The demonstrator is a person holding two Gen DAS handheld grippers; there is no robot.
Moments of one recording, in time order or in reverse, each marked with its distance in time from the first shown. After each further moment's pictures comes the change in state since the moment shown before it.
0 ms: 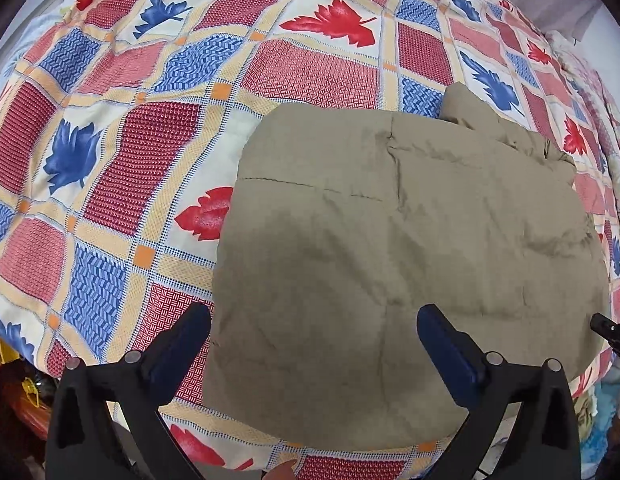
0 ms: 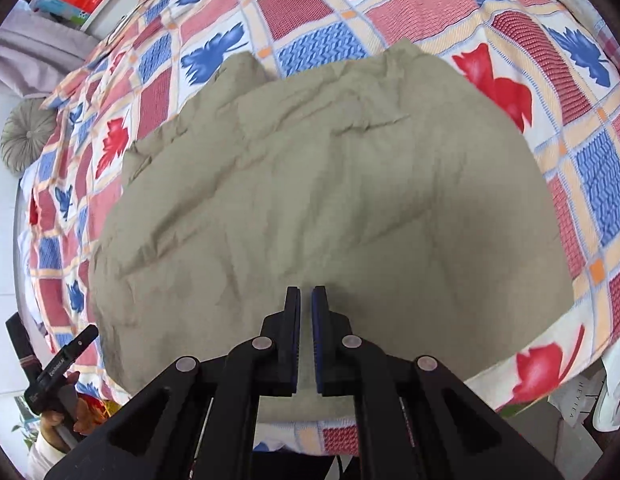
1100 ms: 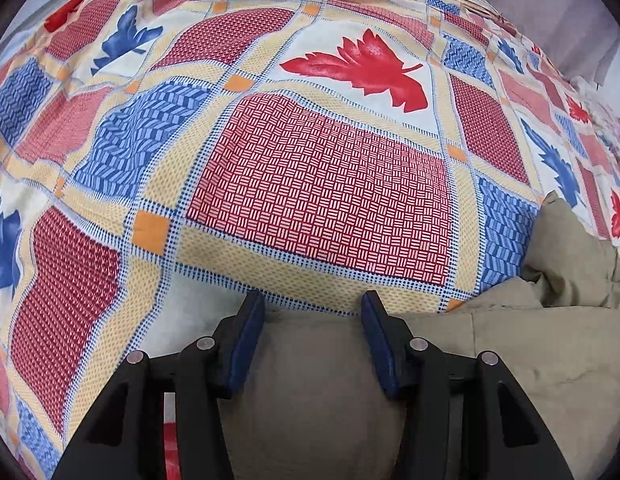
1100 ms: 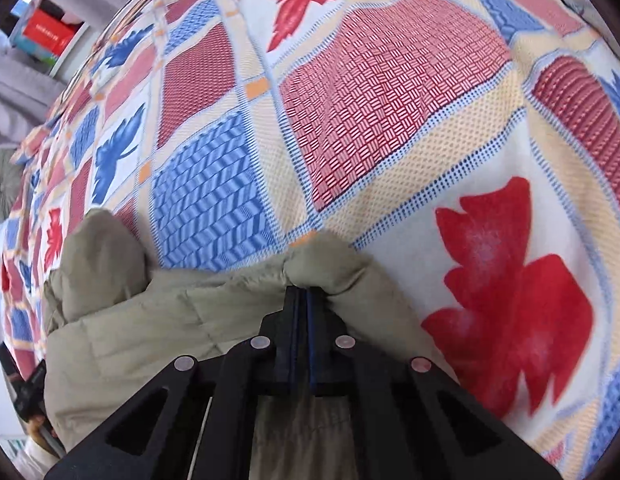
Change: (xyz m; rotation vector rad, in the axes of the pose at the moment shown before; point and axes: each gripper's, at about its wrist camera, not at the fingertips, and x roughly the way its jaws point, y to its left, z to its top) left arm 0.116 0.005 0.126 -0.052 -0.186 0.023; right arm 0.075 -0.097 0.153 0.029 -0.153 -0.020
